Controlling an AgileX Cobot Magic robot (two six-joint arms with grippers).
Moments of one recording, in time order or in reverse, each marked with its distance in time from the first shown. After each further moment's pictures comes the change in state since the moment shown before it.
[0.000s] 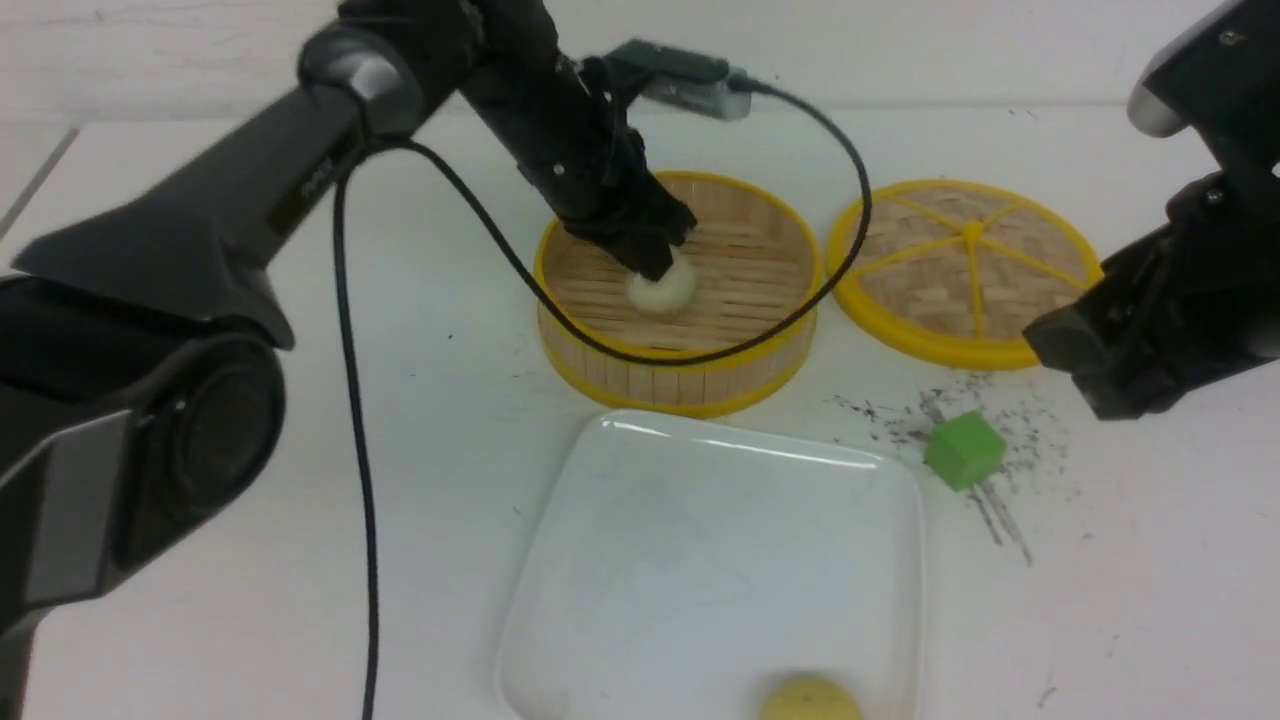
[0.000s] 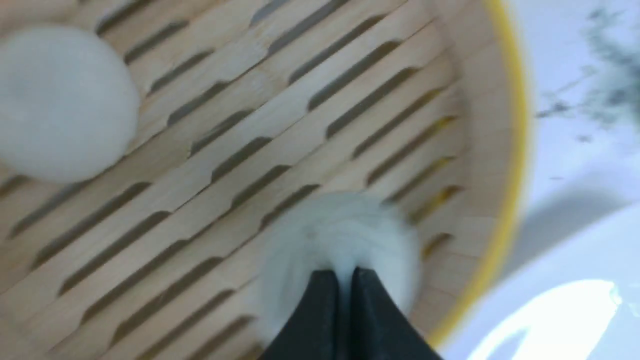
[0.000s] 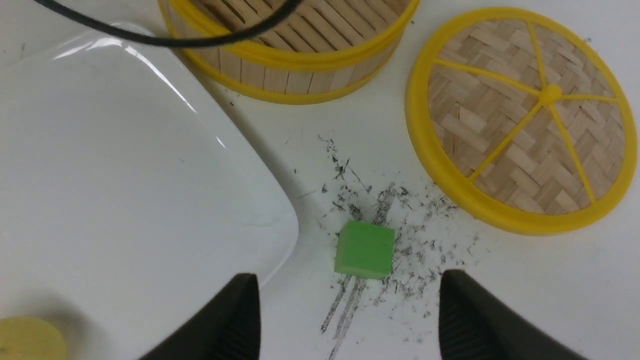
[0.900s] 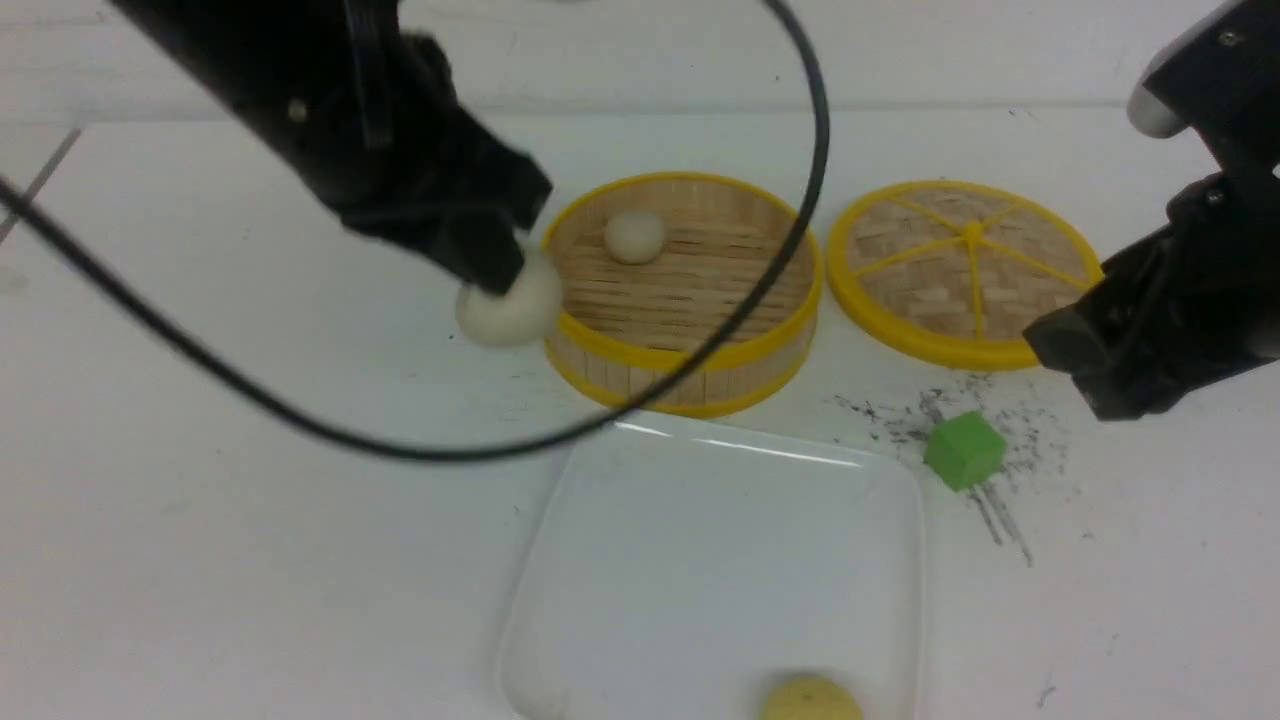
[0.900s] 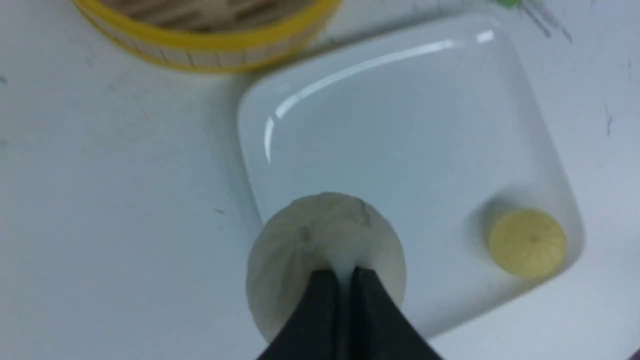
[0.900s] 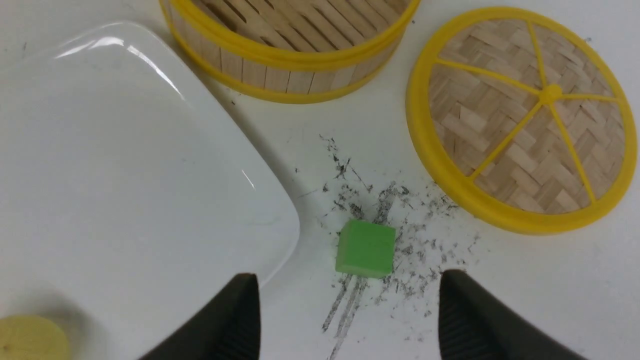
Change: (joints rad) right arm 0.000 0.000 0.000 0.000 0.001 0.001; left arm -0.015 -0.798 0.833 0.066 -0.051 -0.197
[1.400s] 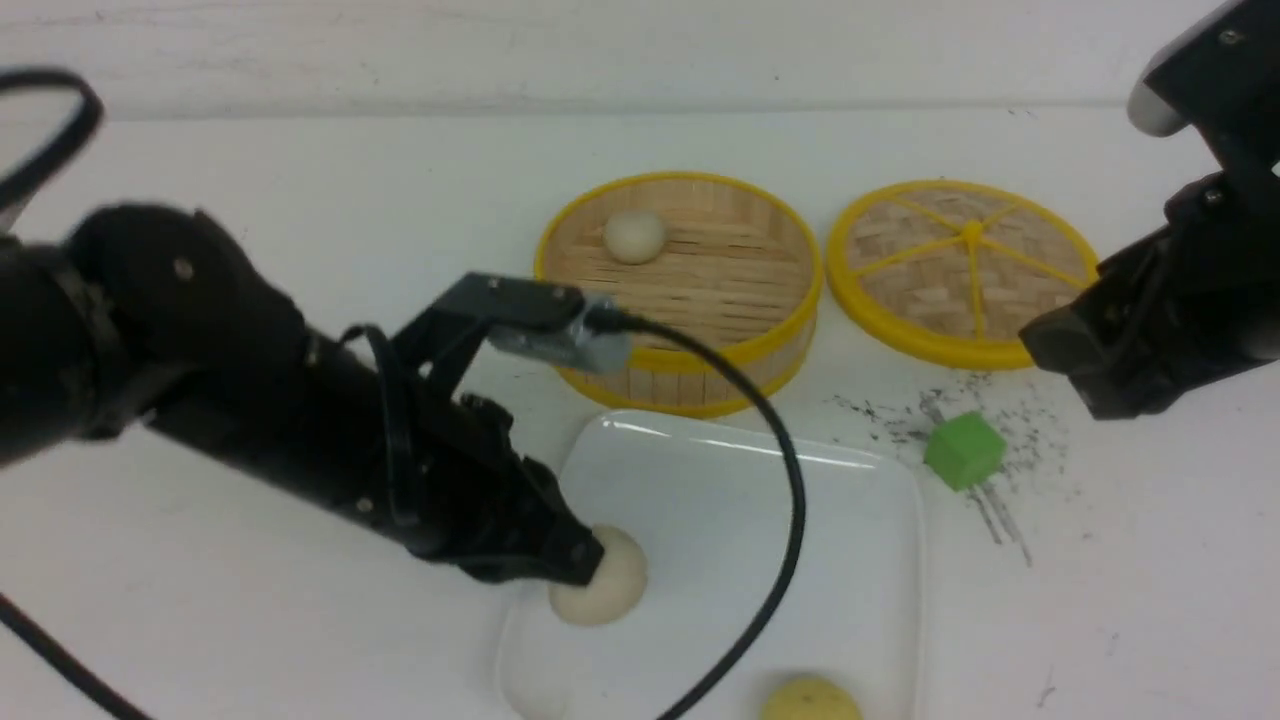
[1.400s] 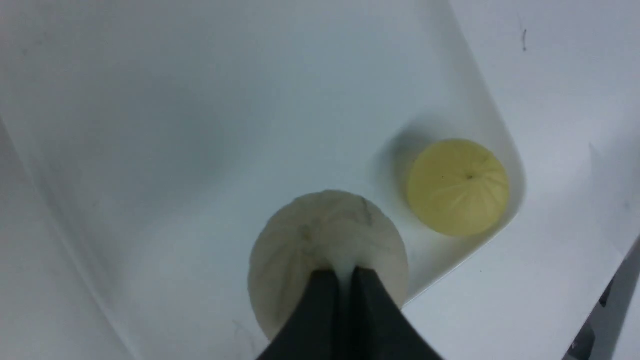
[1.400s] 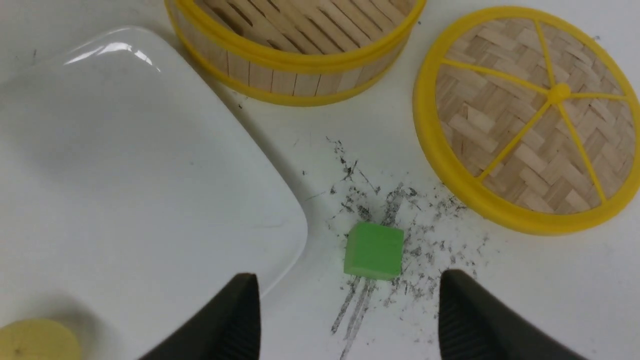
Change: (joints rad) right arm 0.000 0.000 0.000 0.019 -0.001 0.000; left arm -0.003 -0.058 0.583 -0.460 -0.383 0.435
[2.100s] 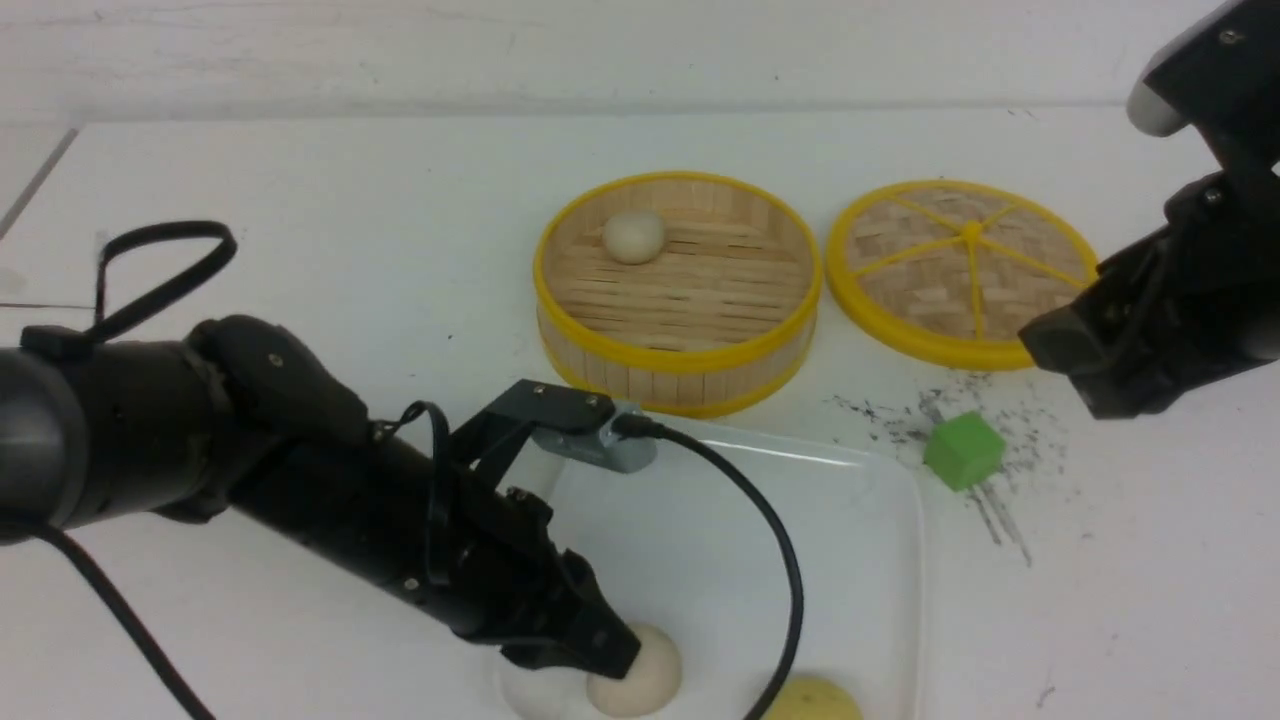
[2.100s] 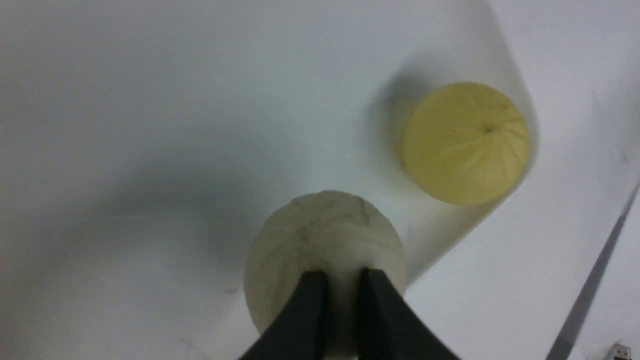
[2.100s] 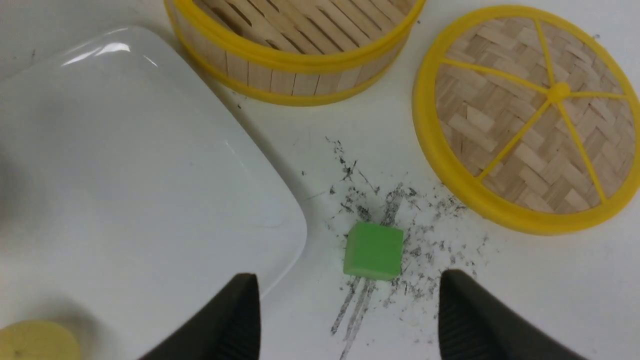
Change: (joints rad) right arm 0.000 0.000 0.000 0.002 -0.001 0.000; left arm 0.000 0.151 0.060 -0.165 0.024 0.228
